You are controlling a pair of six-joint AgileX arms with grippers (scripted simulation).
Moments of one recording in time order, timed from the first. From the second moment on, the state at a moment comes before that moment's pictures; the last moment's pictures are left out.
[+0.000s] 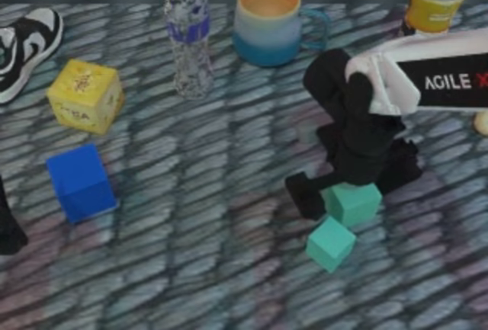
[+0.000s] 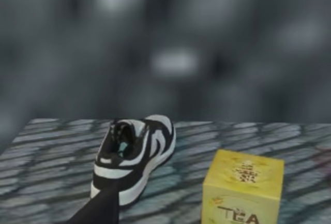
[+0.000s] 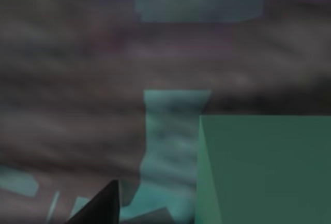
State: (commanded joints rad) left arm 0.02 0.00 0.00 0.00 0.00 0.00; right arm 0.52 2.21 1.41 -0.77 0.00 0.14
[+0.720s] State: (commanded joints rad) left arm 0.02 0.00 0.00 0.00 0.00 0.00; right arm 0.52 2.21 1.41 -0.77 0.00 0.14
